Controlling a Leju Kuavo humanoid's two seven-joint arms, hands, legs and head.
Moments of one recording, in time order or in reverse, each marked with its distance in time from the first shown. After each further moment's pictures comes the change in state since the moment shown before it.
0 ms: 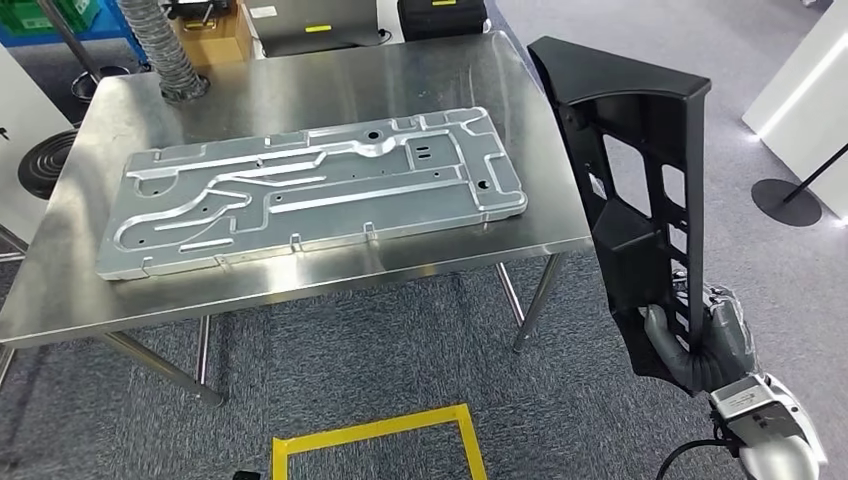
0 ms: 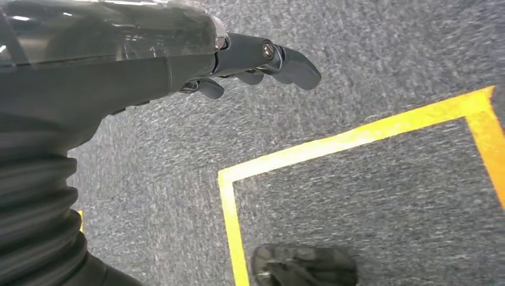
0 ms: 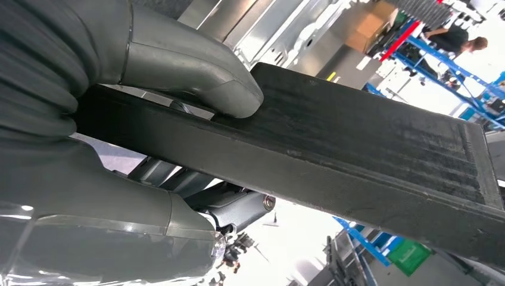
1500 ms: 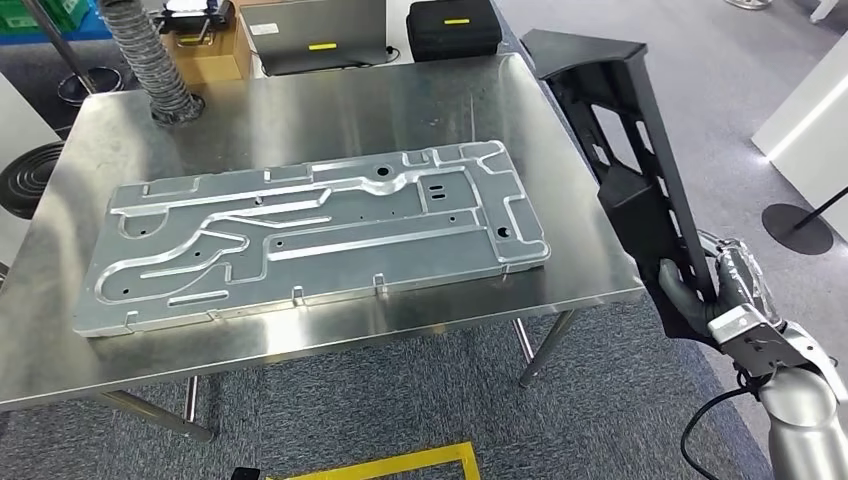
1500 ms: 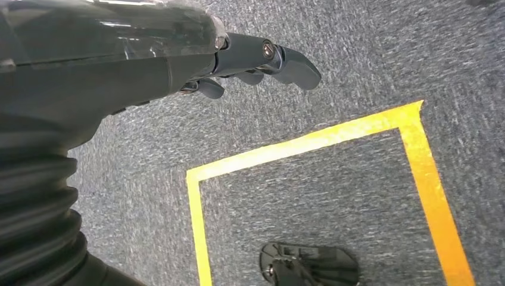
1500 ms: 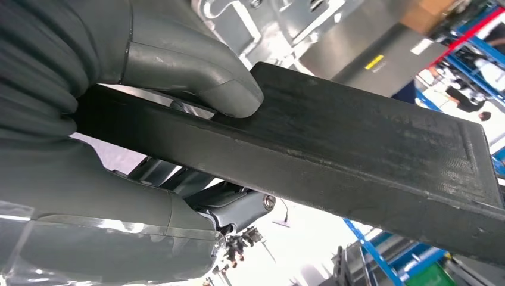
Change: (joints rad) left arm -0.009 -0.007 -0.003 0.000 0.017 0.011 0.008; right arm -0.220 -0.138 0.029 0.215 0.058 0.029 0.028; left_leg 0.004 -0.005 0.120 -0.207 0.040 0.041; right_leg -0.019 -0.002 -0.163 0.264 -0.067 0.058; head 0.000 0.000
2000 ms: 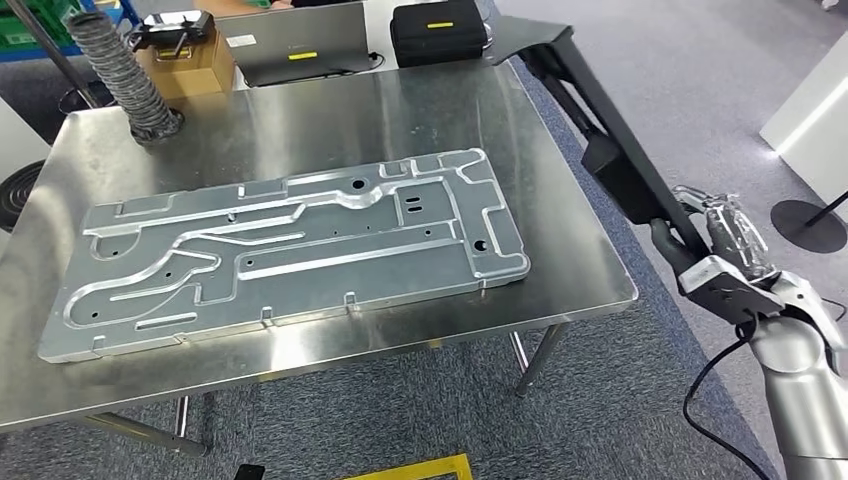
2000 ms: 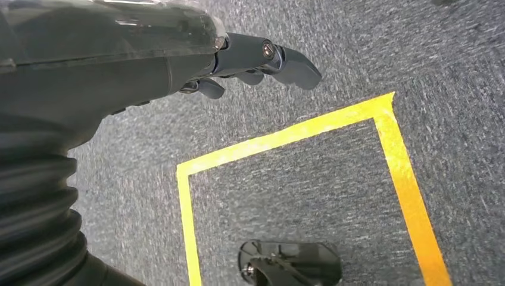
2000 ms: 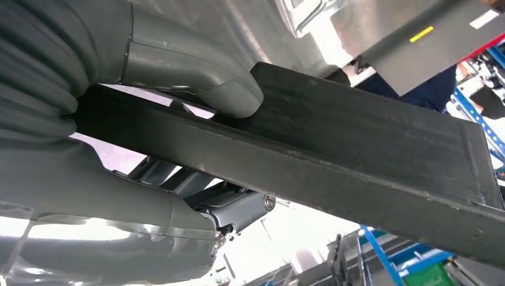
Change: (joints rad) left arm -0.007 -0.001 0.000 0.000 -0.007 -0.003 -0.007; right arm -0.196 -0.056 0.118 0.122 0.114 -0.050 0.025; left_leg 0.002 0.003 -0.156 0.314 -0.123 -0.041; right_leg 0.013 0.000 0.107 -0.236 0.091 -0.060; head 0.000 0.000
